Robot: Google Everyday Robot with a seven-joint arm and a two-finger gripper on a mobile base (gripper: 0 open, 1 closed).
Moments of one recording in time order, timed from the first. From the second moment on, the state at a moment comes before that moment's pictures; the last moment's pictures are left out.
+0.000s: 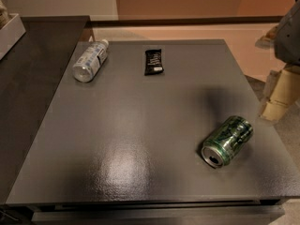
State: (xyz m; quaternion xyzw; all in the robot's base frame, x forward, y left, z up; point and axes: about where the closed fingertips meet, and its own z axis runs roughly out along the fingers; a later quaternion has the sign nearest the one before) arm 0.438 -0.217 0.976 -0.60 0.78 -0.03 0.16
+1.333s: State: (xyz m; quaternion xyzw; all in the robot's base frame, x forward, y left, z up) arm 0.416 -0.177 0.933 -0.78 0.61 -0.05 0.11
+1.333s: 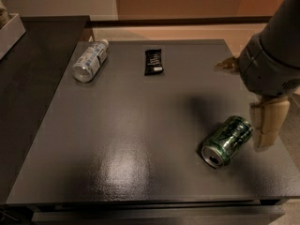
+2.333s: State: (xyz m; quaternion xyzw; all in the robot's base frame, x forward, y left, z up) arm 0.390 -0.165 0.869 -0.87 0.48 -0.02 0.08
